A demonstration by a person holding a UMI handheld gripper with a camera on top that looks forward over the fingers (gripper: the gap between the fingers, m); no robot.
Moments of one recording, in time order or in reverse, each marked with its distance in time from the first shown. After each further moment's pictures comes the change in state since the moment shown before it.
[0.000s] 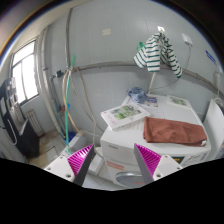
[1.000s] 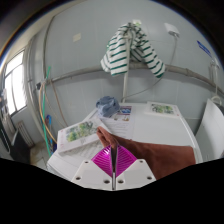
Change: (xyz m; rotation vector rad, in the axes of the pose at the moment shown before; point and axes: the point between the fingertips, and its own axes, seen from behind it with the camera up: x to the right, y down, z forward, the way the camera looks) arm 0.202 -0.068 0.105 0.076 0.072 0.057
